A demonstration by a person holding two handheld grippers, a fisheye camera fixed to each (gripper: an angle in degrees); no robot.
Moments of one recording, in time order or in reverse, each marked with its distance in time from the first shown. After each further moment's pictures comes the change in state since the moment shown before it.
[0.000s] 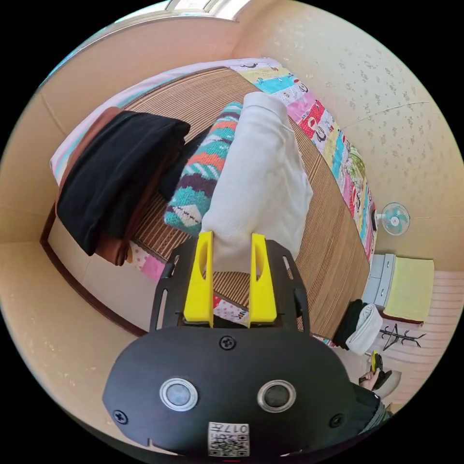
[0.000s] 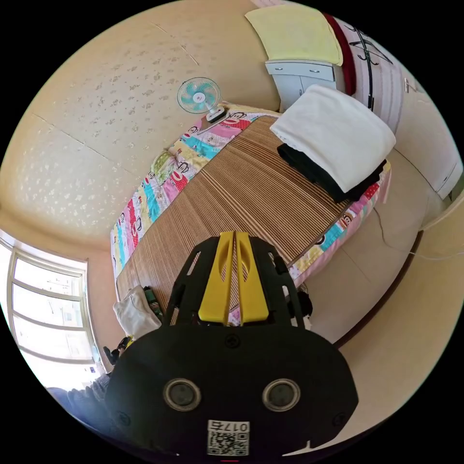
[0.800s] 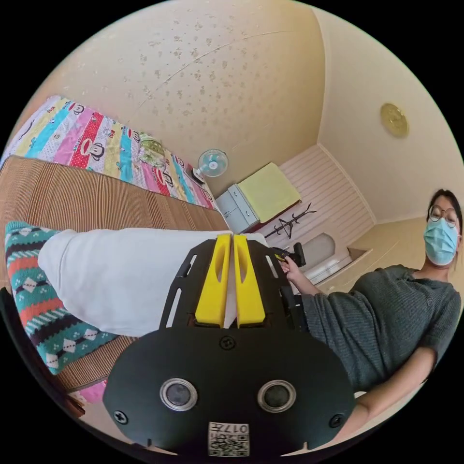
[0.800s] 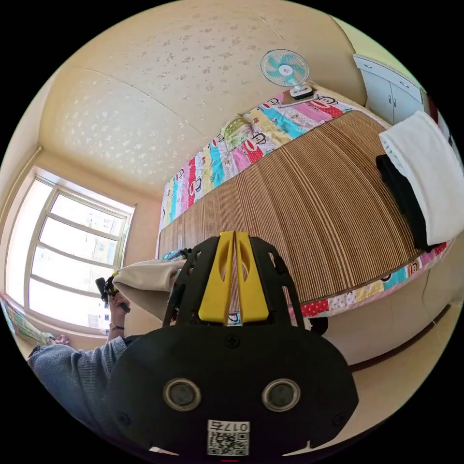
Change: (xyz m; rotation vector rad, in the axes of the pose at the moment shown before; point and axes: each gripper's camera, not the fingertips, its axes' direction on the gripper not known) left arm 0.118 0.094 -0.117 -0.012 0.924 0.868; right arm -0.019 -0.185 0.115 -0.228 -0.310 -0.372
